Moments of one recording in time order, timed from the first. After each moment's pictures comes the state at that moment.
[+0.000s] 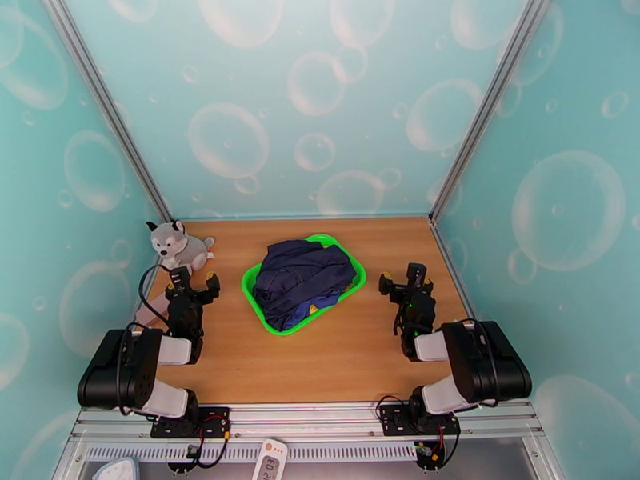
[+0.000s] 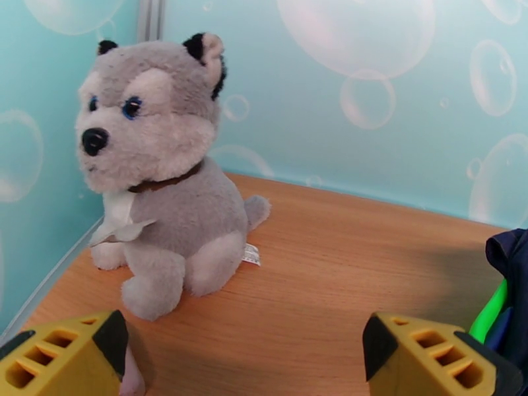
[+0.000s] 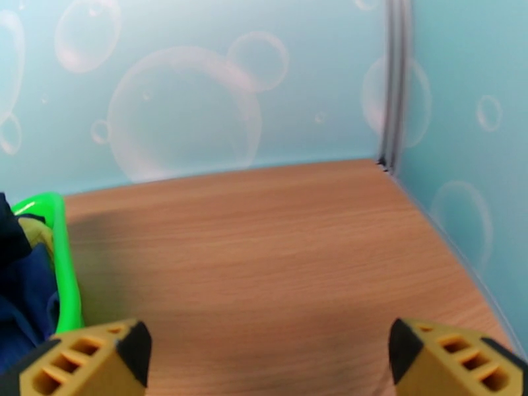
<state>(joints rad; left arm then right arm) -0.04 1.40 0.23 1.11 -0.28 -0.07 0.03 1.42 0.17 1.19 0.20 0.04</state>
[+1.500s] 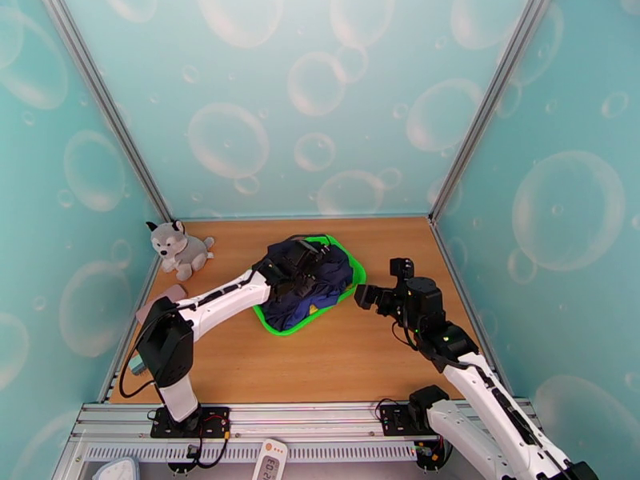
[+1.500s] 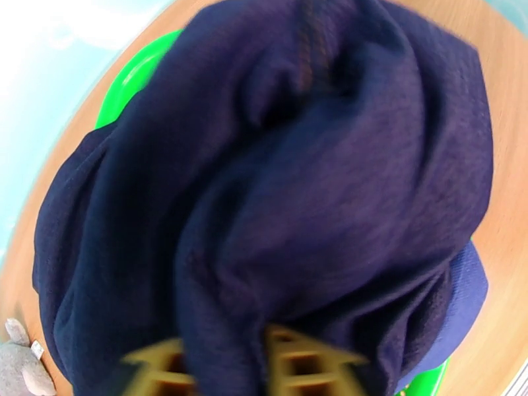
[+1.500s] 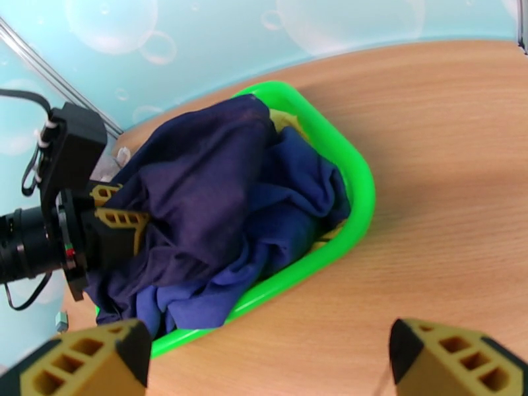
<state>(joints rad) -0.78 1.78 1.45 -0.53 -0.17 0.23 0.29 0.78 0.65 -0.36 -0.16 0.44</state>
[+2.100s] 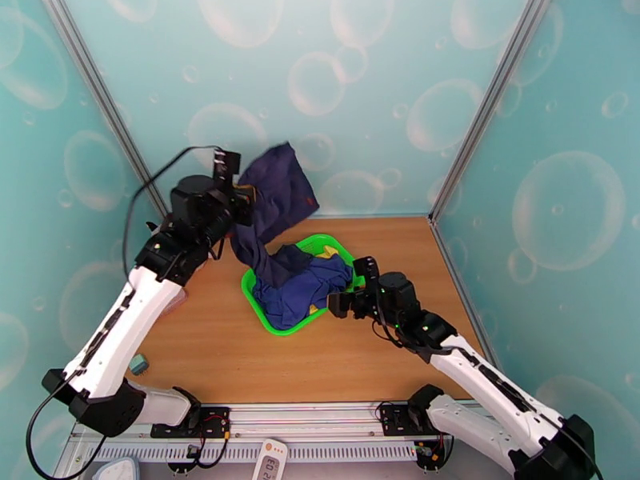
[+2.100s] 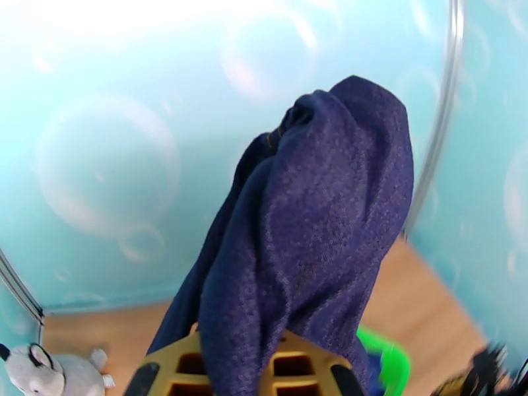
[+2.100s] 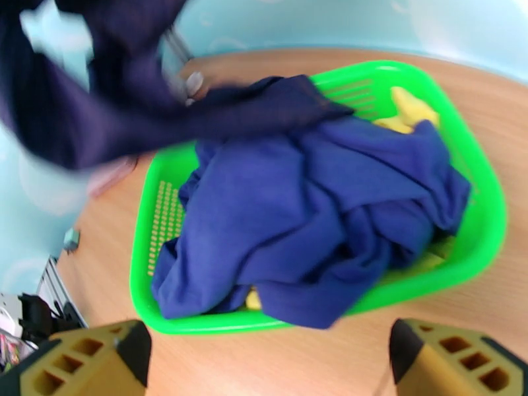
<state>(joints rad) -0.52 1.41 1.93 -0.52 -0.25 -0.04 0.62 1.01 0.78 -0.30 -0.12 0.30</state>
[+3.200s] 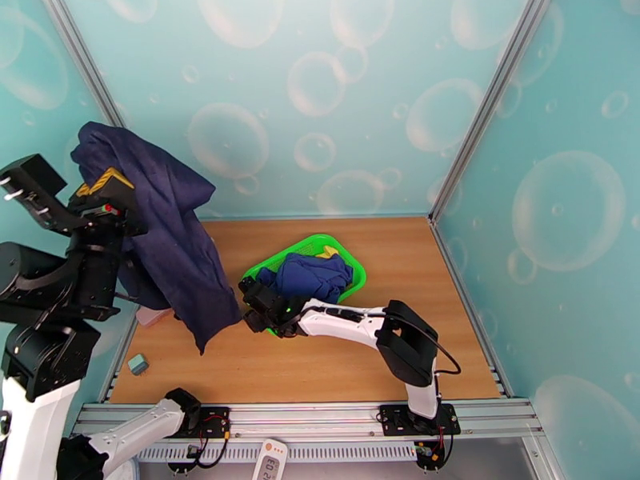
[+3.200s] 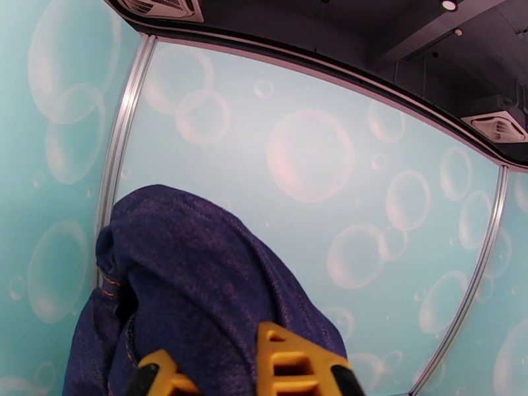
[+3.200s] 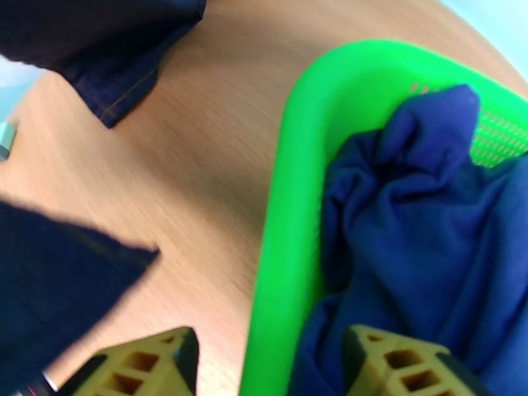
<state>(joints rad) -0.52 0.94 1.72 -0.39 -0.57 -0.02 1.07 1.97 1.47 -0.38 0.21 0.25</state>
